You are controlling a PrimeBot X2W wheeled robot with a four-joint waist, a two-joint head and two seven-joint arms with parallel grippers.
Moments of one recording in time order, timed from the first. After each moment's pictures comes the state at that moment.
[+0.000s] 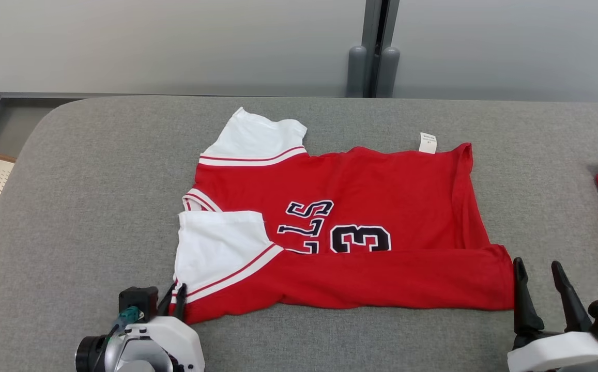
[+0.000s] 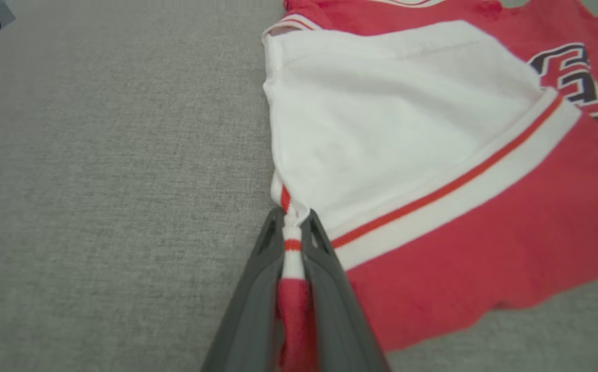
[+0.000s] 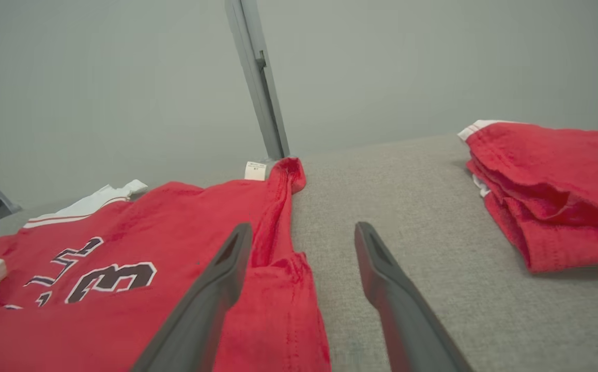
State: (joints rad) left arm -0.34 0.05 -0.22 0.98 -0.28 -0.03 -0.25; right arm -0.03 -0.11 0.00 0.31 0.29 0.13 -0.26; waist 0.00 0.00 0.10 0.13
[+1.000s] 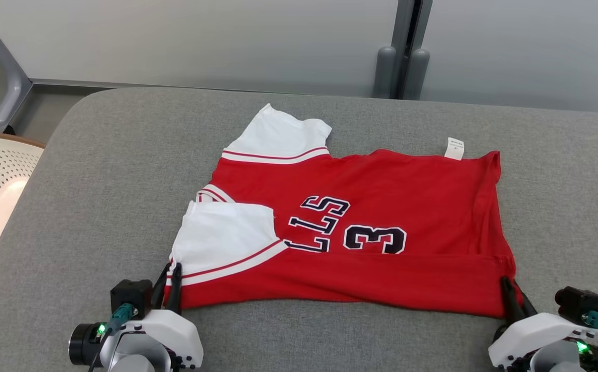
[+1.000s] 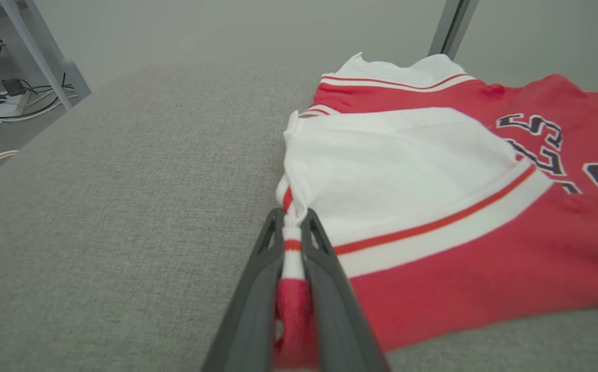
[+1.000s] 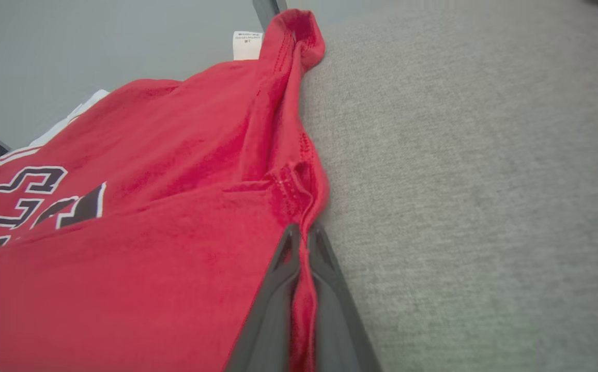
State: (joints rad) left arm -0.27 0.06 -0.17 0.74 -0.23 0.01 -0.26; right arm -0.25 -0.13 0.11 0.79 0.47 0.13 -0.20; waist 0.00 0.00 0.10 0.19
